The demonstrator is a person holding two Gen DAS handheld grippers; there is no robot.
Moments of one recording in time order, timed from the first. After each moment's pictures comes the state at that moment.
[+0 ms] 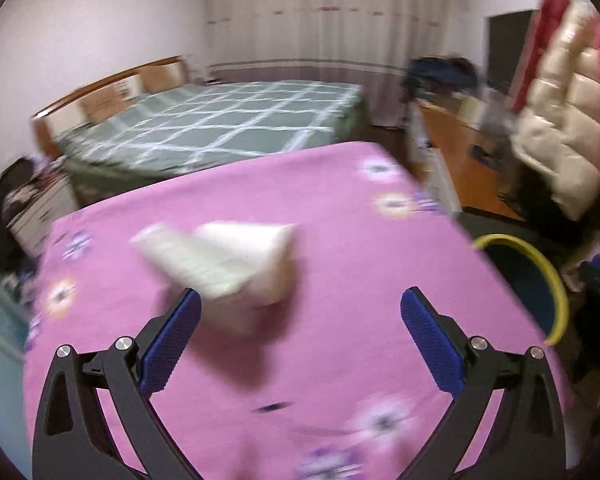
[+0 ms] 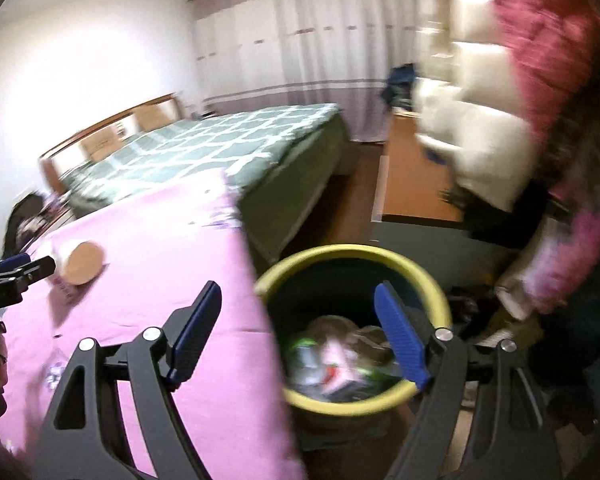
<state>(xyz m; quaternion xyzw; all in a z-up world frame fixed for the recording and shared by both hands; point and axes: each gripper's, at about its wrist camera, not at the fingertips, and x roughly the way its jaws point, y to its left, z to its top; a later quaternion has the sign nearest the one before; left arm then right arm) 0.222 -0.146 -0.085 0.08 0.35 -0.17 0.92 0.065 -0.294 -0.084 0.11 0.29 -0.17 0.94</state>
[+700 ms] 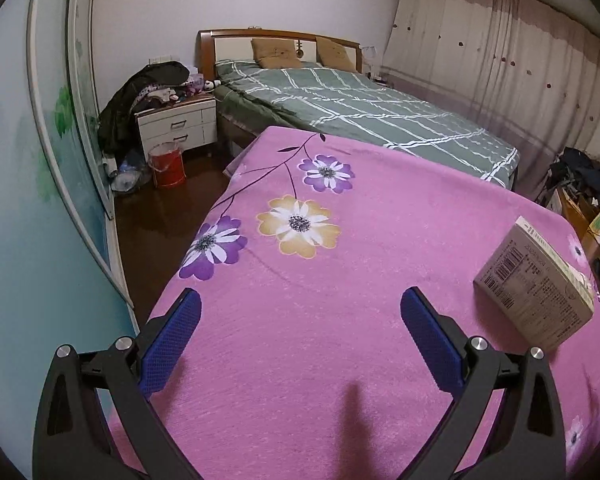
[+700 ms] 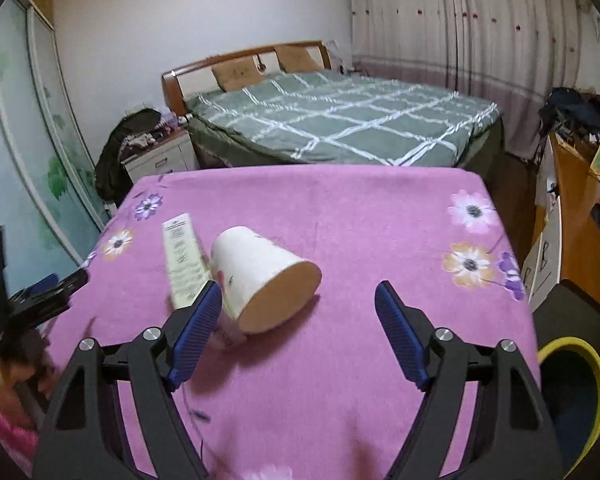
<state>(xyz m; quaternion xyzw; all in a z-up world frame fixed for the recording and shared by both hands) 0.265 0.111 -0.150 -0.07 0.35 0.06 0.93 0.272 -0.125 -0.083 0.06 0.36 0.03 0.93</state>
